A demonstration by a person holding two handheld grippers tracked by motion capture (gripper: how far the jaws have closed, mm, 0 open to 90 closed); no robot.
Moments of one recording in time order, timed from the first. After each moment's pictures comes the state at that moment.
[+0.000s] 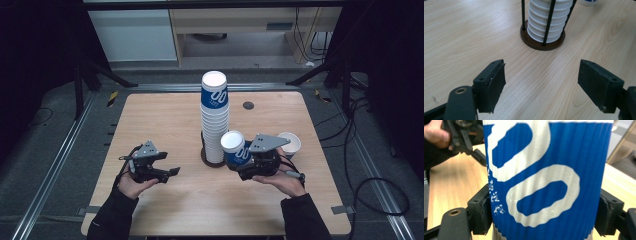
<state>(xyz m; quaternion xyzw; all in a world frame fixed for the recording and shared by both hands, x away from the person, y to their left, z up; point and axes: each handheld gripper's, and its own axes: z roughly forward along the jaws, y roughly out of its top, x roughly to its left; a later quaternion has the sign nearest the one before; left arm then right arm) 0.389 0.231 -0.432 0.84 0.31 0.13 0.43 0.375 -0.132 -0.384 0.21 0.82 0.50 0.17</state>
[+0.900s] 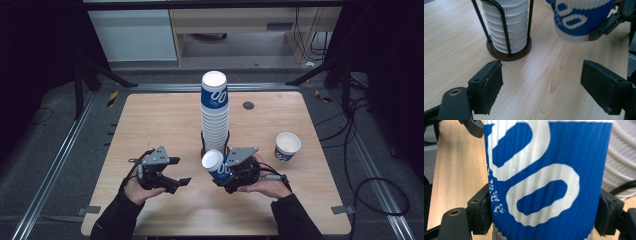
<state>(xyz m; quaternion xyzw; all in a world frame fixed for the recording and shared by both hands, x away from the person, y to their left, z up) 0.367 0.198 -0.415 0.86 0.24 0.09 0.44 0.378 -0.089 -0.423 0.14 0.88 0.43 0.13</state>
